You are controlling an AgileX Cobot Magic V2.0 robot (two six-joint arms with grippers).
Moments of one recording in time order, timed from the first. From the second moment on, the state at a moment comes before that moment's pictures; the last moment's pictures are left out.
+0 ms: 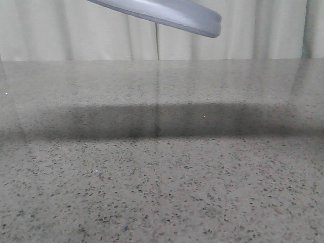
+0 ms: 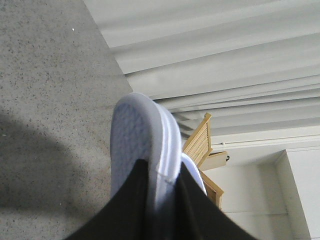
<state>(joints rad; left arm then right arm) -0.15 0.83 -0.59 -1.67 0.70 0.35 0.13 0.81 -0.60 1.42 0.56 -0.44</state>
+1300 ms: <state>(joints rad) -0.14 0.82 -0.59 -1.68 0.73 0.38 0.13 0.97 -0.60 1.51 0.57 -0.97</state>
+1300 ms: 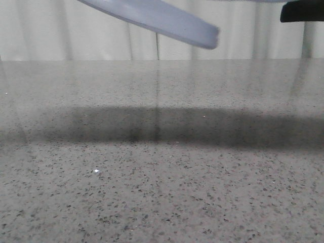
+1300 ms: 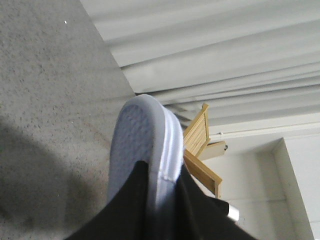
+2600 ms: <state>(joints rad) -0.15 1.06 -0.47 -1.64 0.66 0.45 0.14 0.66 -0.60 1.40 0.13 -0.99</state>
